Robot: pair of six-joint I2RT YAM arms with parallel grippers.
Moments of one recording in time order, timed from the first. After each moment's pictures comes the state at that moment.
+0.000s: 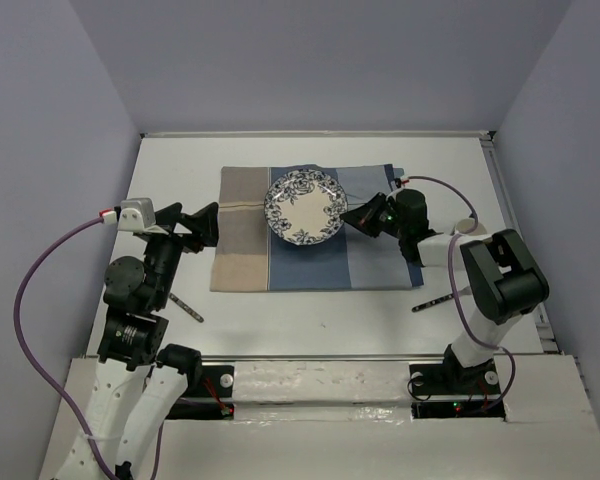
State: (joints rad) left arm -0.27 0.46 0.71 -0.08 -0.07 -0.33; right arm 0.33 1.71 0.76 0.63 -0.41 1.08
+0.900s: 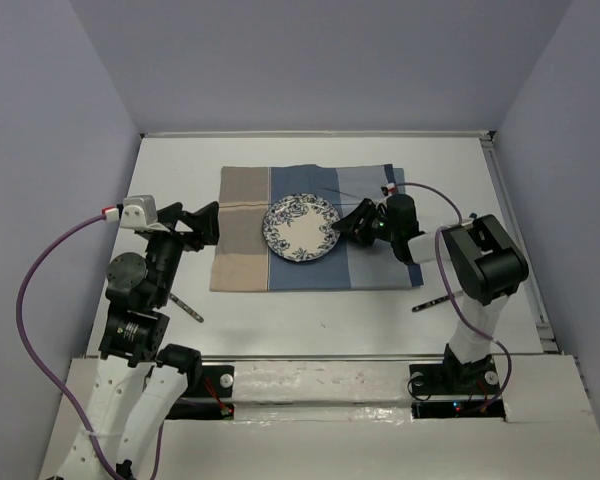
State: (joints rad) left arm -0.26 0.48 0.71 -0.08 -0.07 -0.33; right arm 0.33 1.89 0.79 0.66 -0.50 1.04
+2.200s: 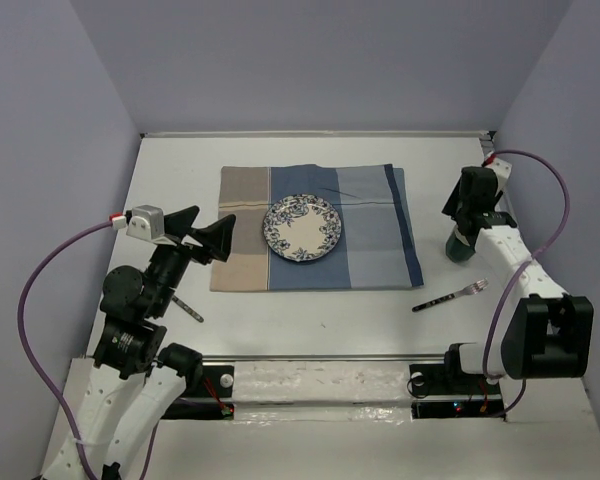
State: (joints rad) left arm -0.38 0.42 0.71 -0.08 0.02 -0.32; right arm 0.01 1.30 0.96 -0.26 0.44 0.36
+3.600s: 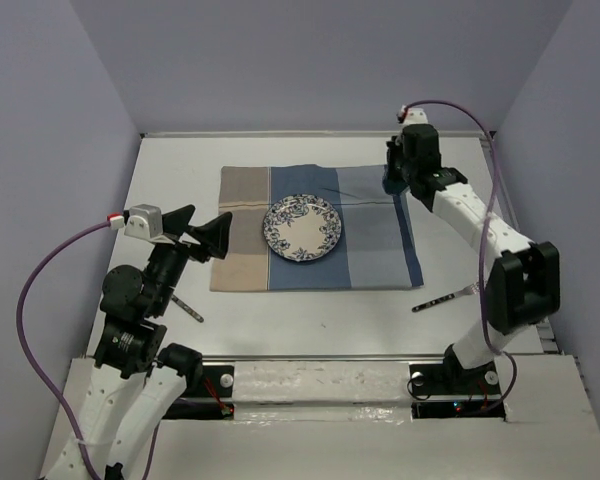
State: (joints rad) left arm -0.36 0.42 0.71 -0.08 0.00 -0.31; right arm 0.28 1.56 1.32 -0.22 0.23 0.16
